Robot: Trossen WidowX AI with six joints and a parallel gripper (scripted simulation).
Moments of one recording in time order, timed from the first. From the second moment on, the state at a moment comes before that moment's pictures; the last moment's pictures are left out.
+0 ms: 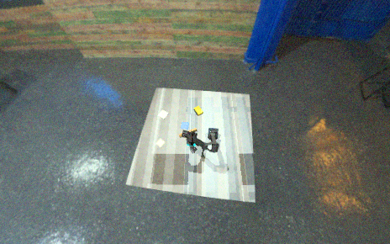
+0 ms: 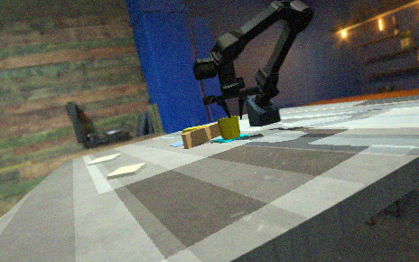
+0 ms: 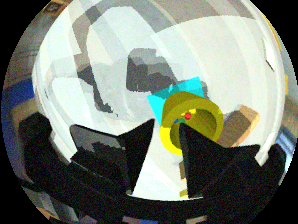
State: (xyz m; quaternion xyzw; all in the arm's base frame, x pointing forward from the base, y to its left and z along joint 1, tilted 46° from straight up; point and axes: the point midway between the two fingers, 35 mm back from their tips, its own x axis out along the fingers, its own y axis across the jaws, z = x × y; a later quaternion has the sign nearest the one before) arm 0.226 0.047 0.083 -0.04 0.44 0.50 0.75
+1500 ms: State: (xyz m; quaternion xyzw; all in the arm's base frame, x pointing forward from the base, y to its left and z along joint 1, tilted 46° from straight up) arm 0.216 0.018 0.109 -0.03 0.44 0.50 0.75
